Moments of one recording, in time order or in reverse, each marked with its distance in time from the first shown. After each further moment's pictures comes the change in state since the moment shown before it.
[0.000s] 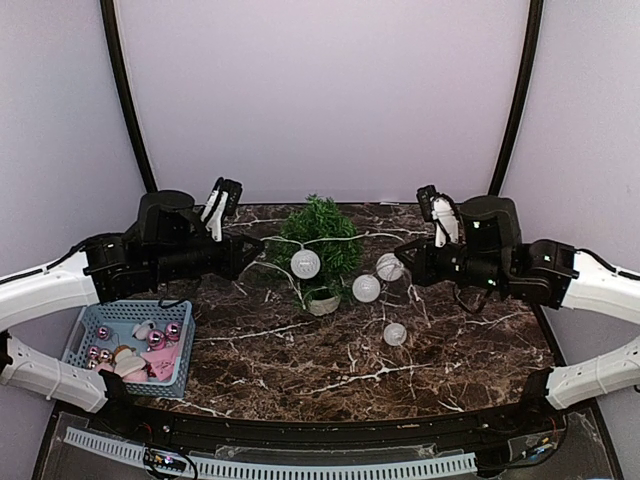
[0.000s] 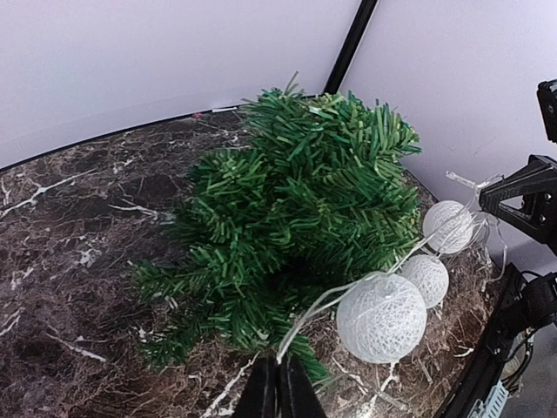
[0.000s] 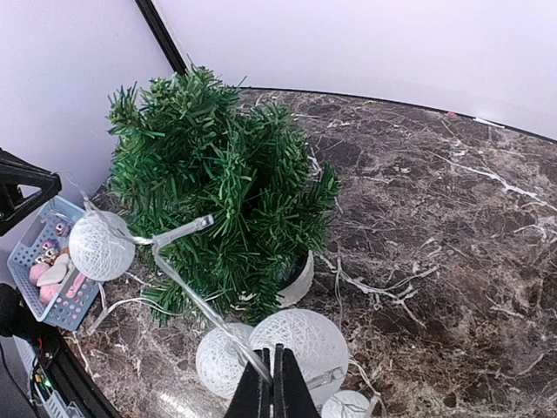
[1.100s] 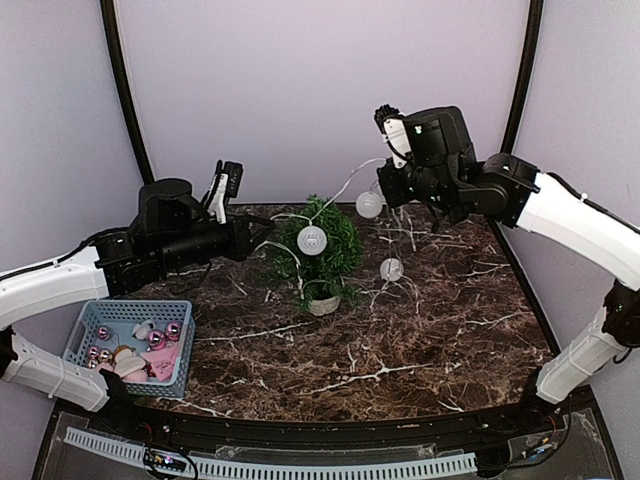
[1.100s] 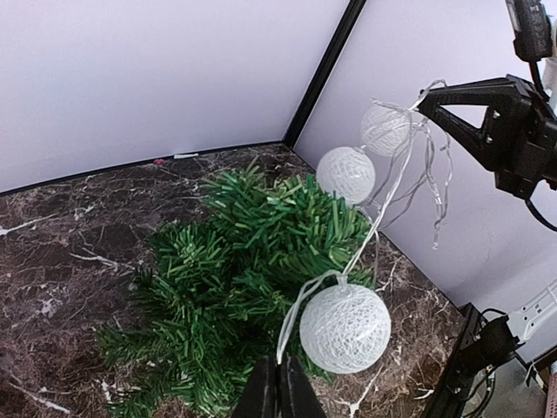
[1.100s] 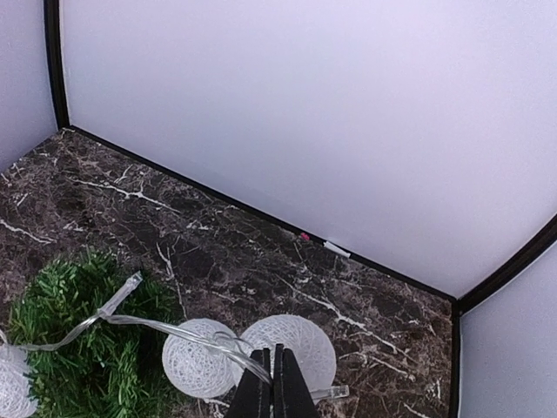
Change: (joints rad) left arm 0.058 0.044 0.005 0.193 0.104 -0.042; right arm -0.007 0.427 0.675 -0.247 0.424 -0.422
